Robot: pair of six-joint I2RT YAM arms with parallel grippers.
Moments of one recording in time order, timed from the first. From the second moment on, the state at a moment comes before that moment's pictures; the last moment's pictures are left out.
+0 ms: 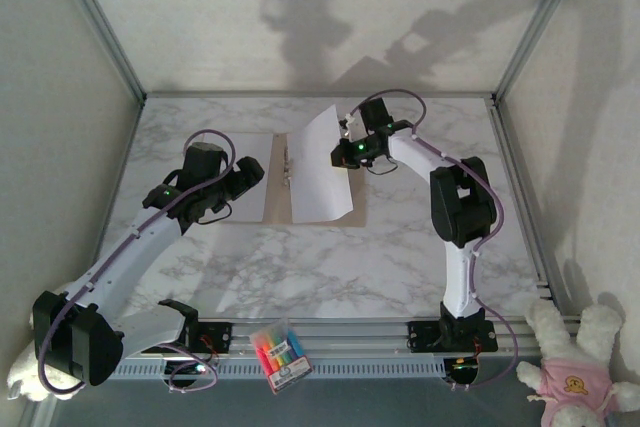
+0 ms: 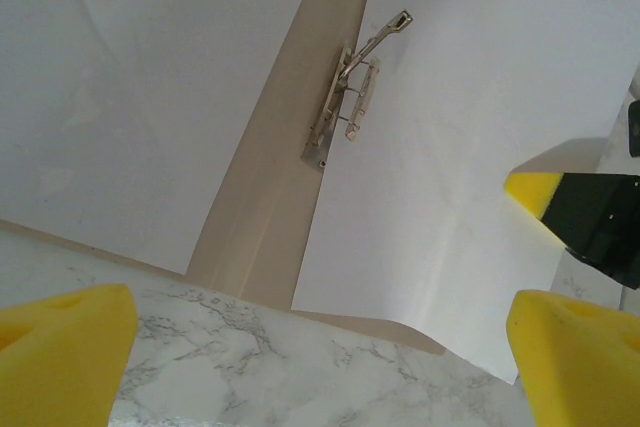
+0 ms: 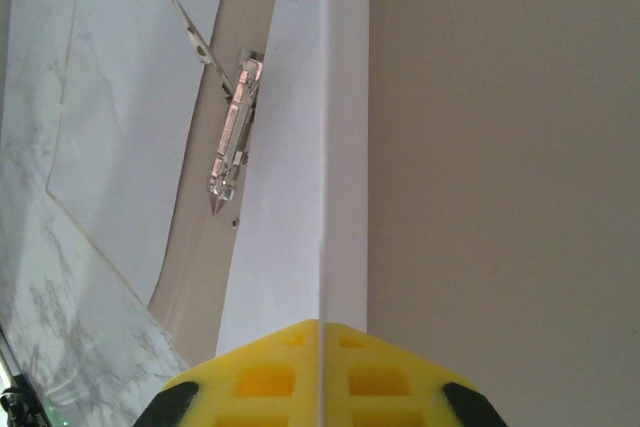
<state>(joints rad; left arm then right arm) -0.31 1.14 0.93 -0.56 0.05 -0.91 0.42 2.07 1.60 -0.57 -0.58 0.29</state>
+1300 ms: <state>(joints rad) -0.31 1.15 0.93 -0.56 0.07 -0.91 0.35 2.14 1.69 -0.62 -0.72 0.54</state>
